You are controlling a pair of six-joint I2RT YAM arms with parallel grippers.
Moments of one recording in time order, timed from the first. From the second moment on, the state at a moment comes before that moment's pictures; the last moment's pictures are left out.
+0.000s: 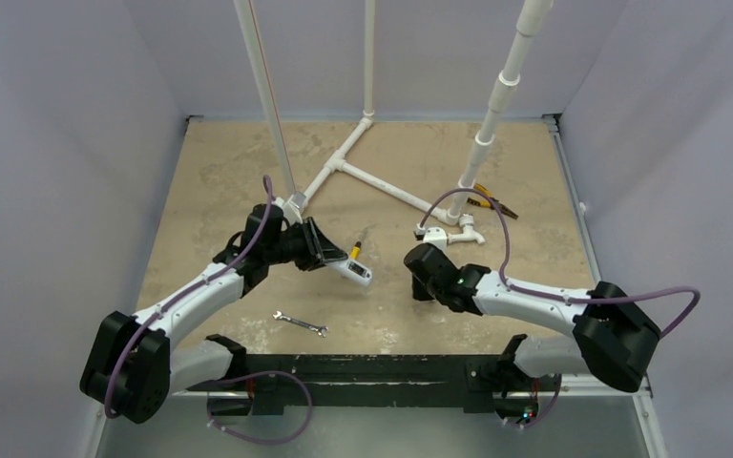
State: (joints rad) left arm -0.43 1.15 0.57 0.00 0.52 -0.94; right arm 0.91 1.28 0.60 -0.29 0.37 0.70
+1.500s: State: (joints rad) left arm -0.43 1.16 0.57 0.01 0.53 -0.94; right arm 0.50 1.26 0.61 -0.23 -0.07 0.60
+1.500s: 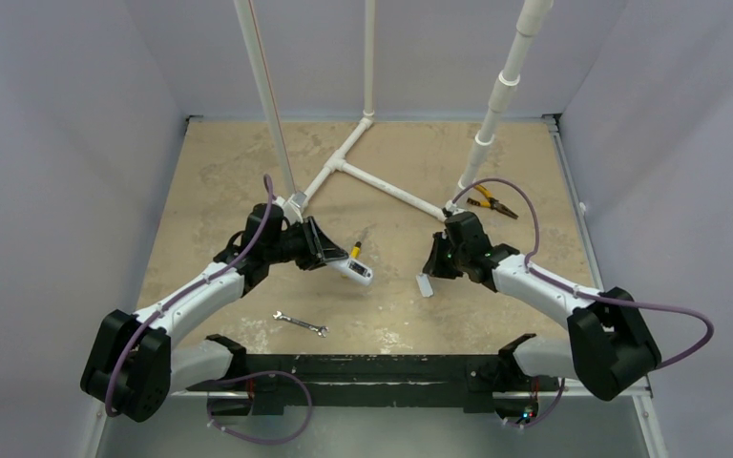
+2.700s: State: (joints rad) left arm -0.42 1.18 0.57 0.04 0.54 -0.95; right arm 0.62 1.40 0.68 -0.31 0.01 0.48
